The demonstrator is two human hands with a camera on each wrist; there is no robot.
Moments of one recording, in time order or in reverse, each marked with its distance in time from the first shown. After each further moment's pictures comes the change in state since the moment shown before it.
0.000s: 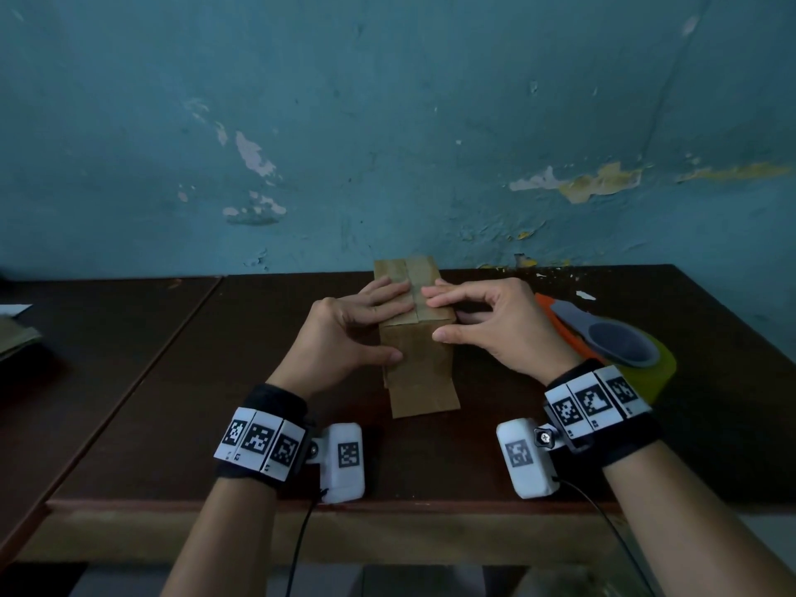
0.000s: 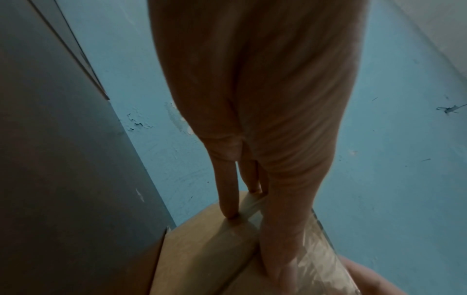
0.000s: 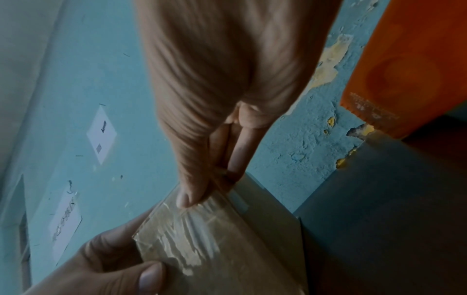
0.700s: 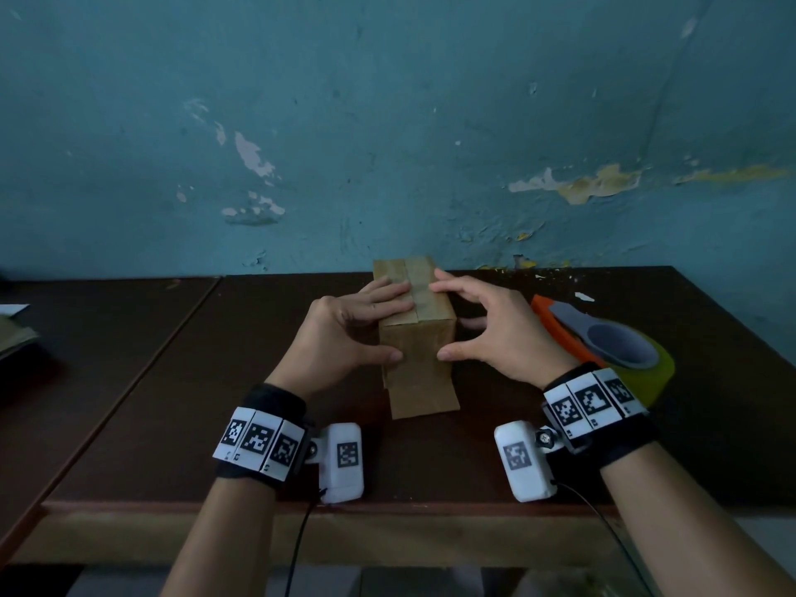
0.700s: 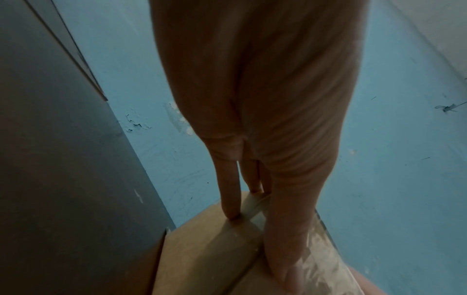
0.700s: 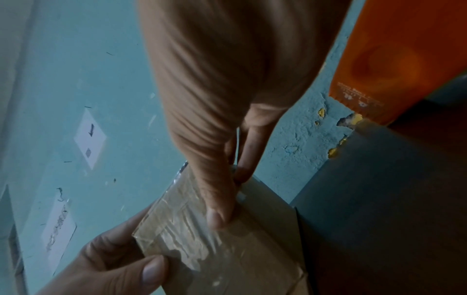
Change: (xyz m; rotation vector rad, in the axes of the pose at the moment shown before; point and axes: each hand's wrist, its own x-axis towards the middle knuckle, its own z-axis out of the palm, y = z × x) left_hand 0.002 0.002 0.001 -0.019 0.021 -0.012; right_hand -0.002 -0.003 0.000 -0.208 -0.059 0.063
